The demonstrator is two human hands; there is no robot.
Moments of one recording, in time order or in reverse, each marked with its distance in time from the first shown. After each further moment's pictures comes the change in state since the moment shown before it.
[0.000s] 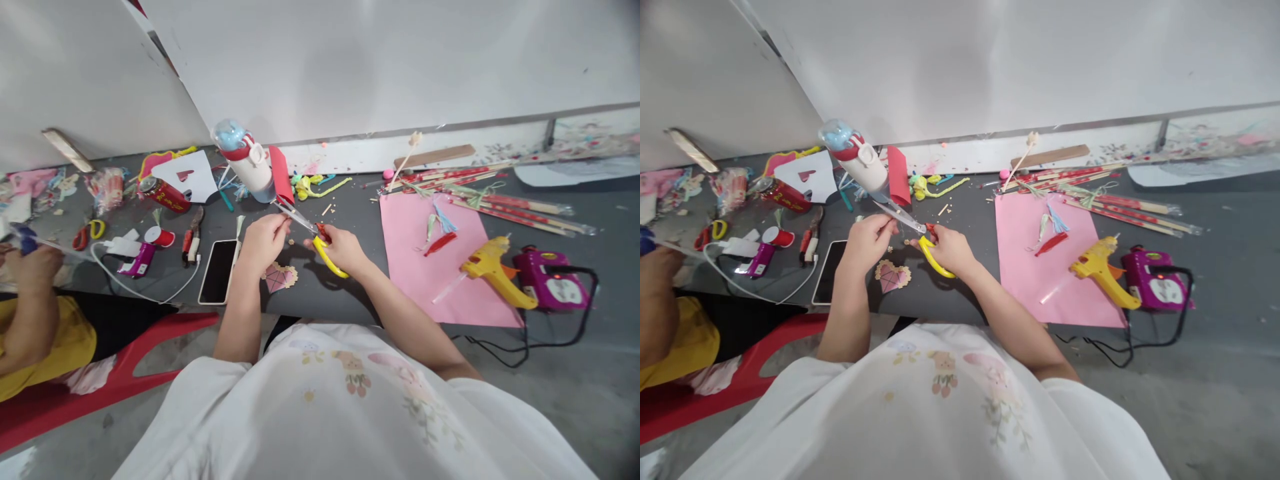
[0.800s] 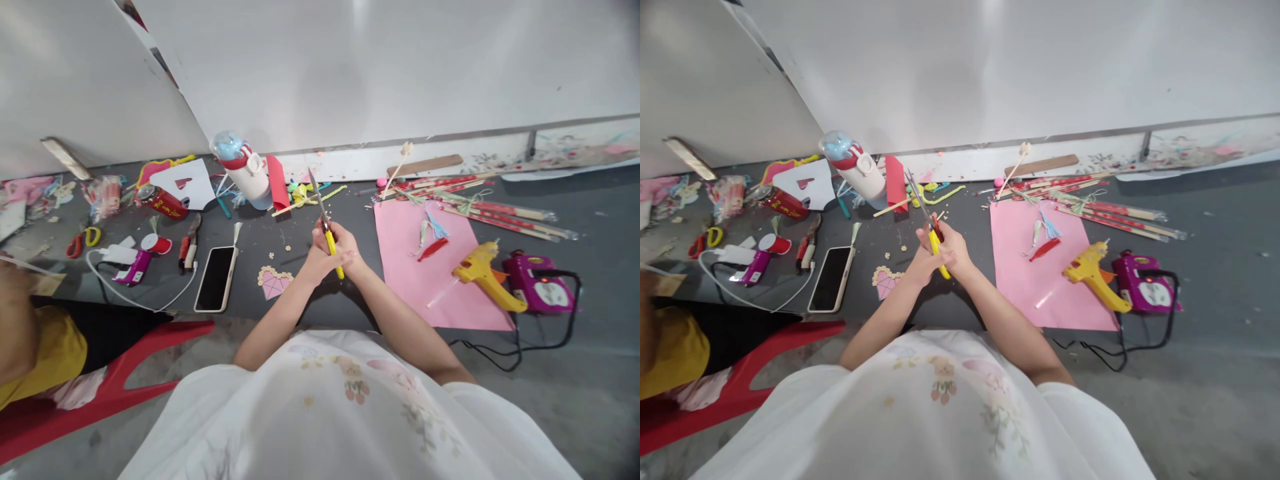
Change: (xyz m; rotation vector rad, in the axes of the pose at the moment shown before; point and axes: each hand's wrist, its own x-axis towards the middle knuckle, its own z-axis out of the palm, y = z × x) left_hand -0.001 0.074 0.096 -1.370 -0.111 -0.378; right_hand 0.012 0.021 0.017 0.473 0.201 0.043
